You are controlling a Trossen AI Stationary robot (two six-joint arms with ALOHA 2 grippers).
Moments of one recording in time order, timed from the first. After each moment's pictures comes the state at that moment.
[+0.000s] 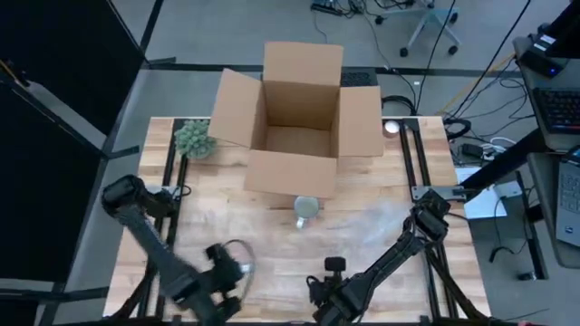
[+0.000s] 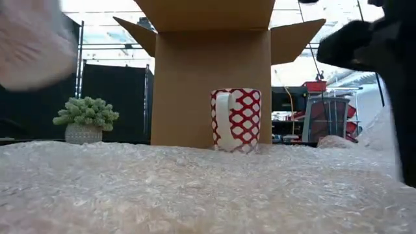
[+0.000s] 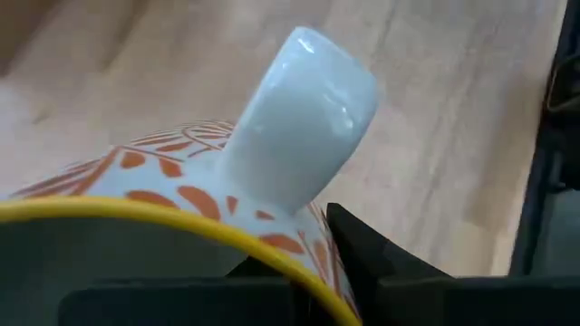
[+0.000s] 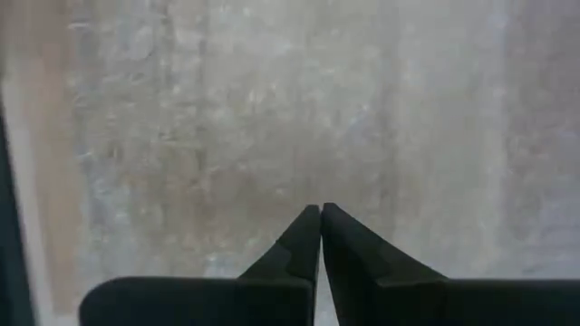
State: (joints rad) left arm -0.81 1.78 1.37 -0.93 -0.47 -1.07; right arm 0.71 2.22 1.73 -1.00 0.17 0.77
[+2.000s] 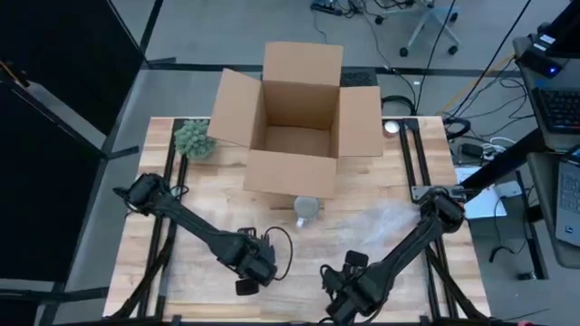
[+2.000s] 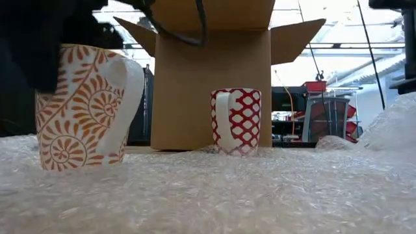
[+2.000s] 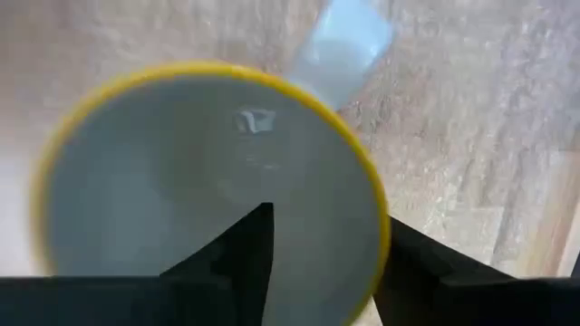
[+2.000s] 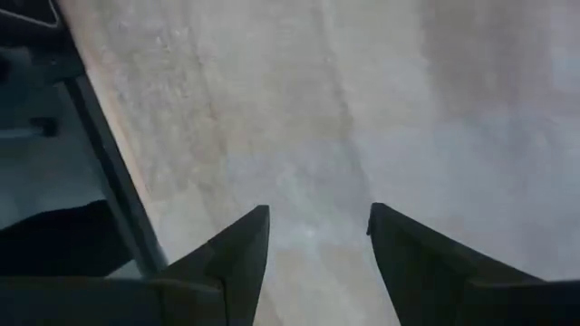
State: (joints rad) left arm -0.54 1.88 1.49 -1.08 -0.07 -0.57; right arm 0.73 2.01 1.73 -1.19 0.12 1.08
